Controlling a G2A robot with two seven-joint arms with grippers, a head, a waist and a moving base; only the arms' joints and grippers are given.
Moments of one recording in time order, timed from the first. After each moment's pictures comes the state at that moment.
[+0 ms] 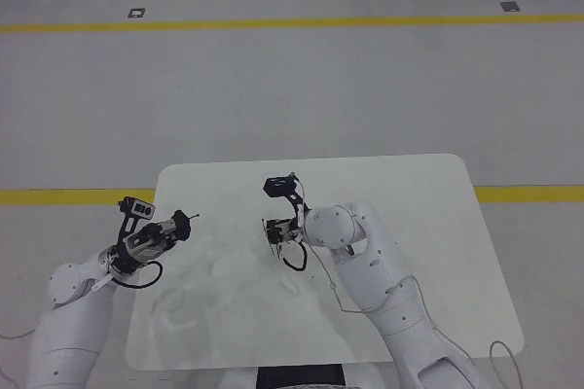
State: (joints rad) left arm 1.51 -1.10 -1.67 -1.31 -0.81 -0.34 -1.39; right arm -1.17 -1.63 1.13 -1.46 -0.89 0.03 1.20
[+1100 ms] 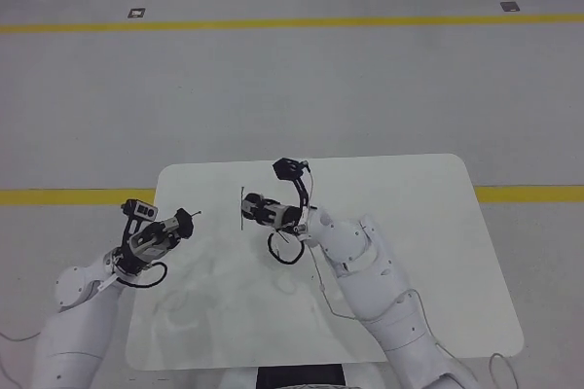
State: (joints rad) left arm 1.53 -1.11 -1.64 -1.32 -0.84 -0.34 -1.31; right arm -1.25 -1.63 1.12 -1.48 -0.57 -0.11 0.70
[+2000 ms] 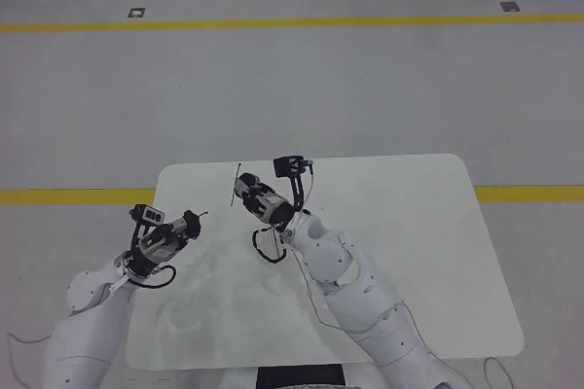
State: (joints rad) left arm 1.56 -1.13 -1.60 -1.34 -0.83 -0.33 -1.20; right arm -1.29 -1.63 1.00 -1.51 -0.73 -0.13 0.27
